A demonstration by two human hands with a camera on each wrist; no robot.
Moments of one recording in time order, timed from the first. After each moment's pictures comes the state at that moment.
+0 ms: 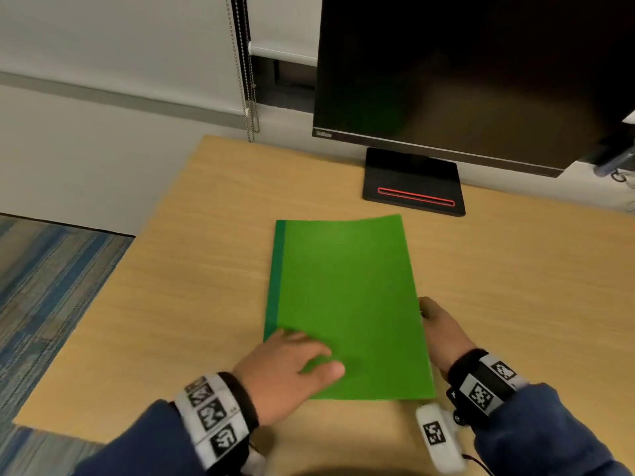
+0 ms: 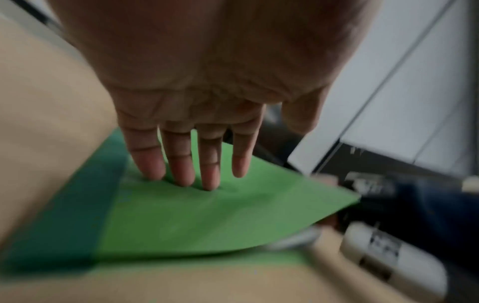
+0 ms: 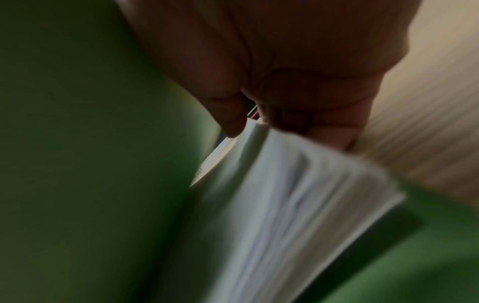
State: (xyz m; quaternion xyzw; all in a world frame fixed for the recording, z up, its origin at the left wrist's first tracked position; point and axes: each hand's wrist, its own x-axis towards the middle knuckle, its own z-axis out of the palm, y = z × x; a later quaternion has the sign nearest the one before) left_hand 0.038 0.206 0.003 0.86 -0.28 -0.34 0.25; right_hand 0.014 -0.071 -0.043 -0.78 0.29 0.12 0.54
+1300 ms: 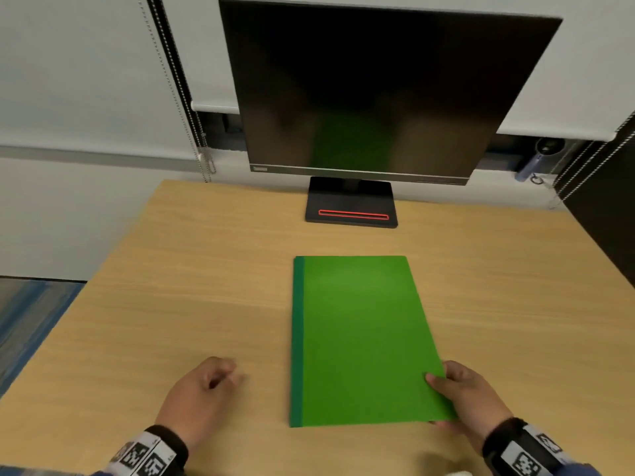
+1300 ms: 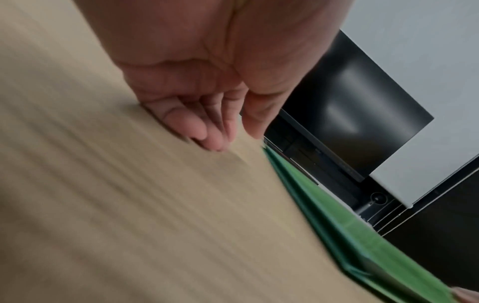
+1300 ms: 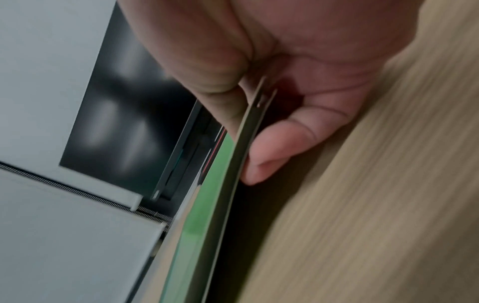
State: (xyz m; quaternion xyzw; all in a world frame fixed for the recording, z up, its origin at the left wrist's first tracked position) left_hand 0.002 0.212 -0.055 0.88 0.06 -0.21 0.42; right_hand -0.118 -0.176 -0.055 -0.65 0.43 0.10 0.62
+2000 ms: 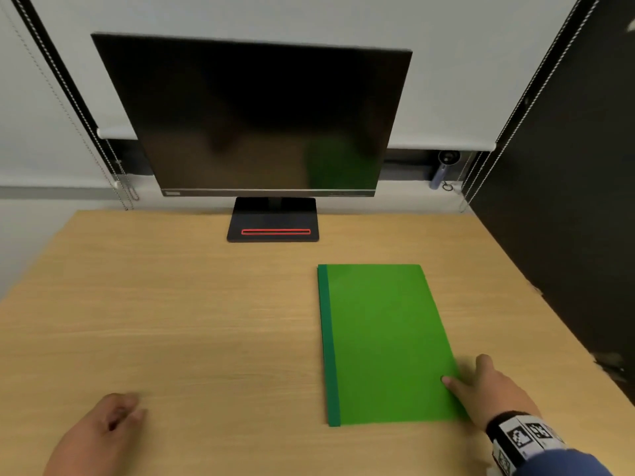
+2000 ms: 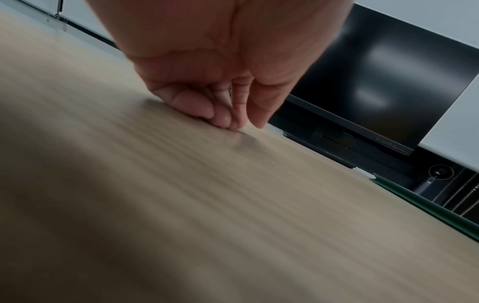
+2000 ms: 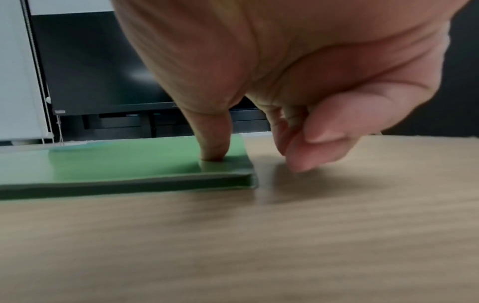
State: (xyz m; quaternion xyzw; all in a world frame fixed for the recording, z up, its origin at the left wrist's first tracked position) left_hand 0.000 0.192 -0.077 0.92 0.09 -0.12 0.36; right_hand -0.187 -0.325 -0.020 -0.87 0.44 0.16 0.16
